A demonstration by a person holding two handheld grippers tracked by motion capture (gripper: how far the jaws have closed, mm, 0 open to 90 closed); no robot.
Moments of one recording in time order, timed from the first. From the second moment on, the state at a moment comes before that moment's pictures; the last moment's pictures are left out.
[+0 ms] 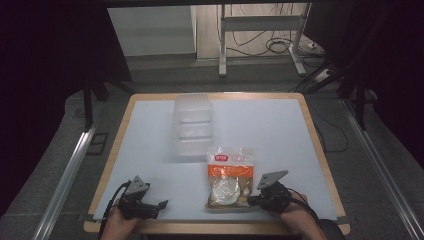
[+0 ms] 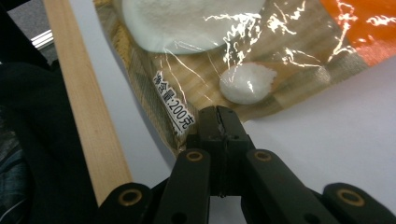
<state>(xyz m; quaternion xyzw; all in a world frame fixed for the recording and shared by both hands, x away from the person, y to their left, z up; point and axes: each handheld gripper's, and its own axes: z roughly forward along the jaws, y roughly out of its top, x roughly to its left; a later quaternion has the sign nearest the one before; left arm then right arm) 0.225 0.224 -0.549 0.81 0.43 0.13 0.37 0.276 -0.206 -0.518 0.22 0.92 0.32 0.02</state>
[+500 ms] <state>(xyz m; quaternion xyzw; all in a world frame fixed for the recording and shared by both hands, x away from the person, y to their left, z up) 0.225 0.224 -0.549 0.81 0.43 0.13 0.37 0.269 -0.198 -0.519 0.20 0.93 0.32 -0.01</state>
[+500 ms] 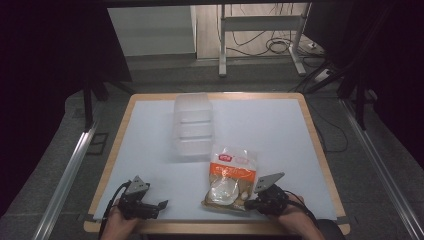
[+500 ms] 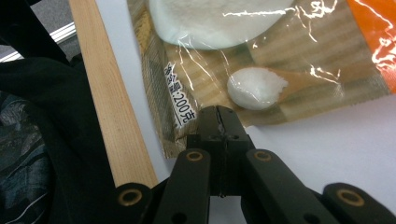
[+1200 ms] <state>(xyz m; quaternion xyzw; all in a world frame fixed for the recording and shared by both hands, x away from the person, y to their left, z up) 0.225 0.223 -0.549 0.81 0.43 0.13 0.36 0.260 -0.167 -0.521 0.17 0.93 0.33 -0.01</state>
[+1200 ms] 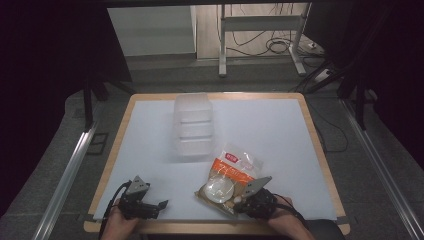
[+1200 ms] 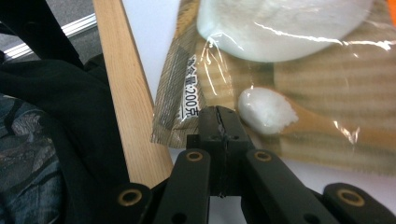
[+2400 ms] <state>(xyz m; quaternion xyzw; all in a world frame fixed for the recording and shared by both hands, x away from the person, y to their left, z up) 0.225 0.225 -0.549 0.81 0.43 0.13 0.36 0.259 -0.133 -0.513 0.15 0.93 0.32 0.01</state>
